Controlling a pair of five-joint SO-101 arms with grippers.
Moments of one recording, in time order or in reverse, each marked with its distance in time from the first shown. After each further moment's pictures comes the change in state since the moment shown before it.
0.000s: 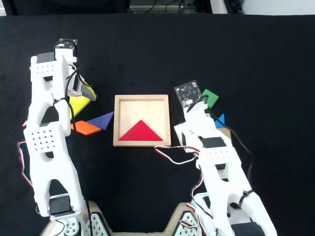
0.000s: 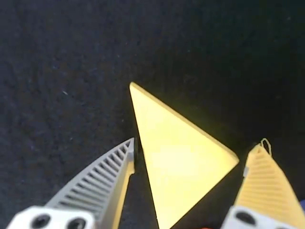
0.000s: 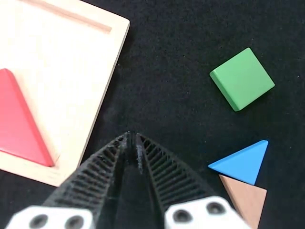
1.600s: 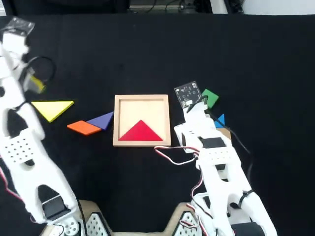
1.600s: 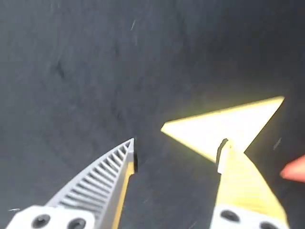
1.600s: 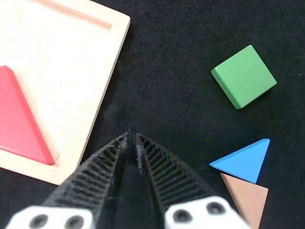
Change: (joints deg) left arm -17.0 -5.2 -23.0 15.3 -29.3; right arm 0.0 -0.1 0.4 0.0 0.0
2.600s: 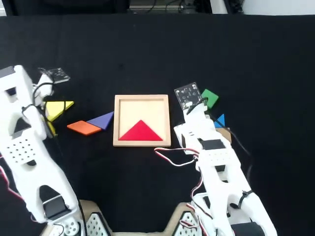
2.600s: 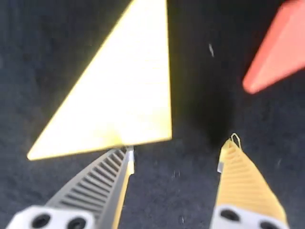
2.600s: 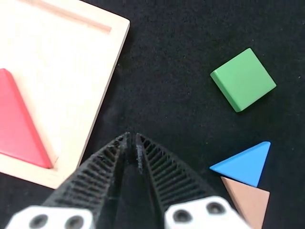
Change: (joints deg) left arm 2.8 -1.3 36.7 -9.3 -30.3; right arm 0.0 0.0 1.8 -3.3 0.0
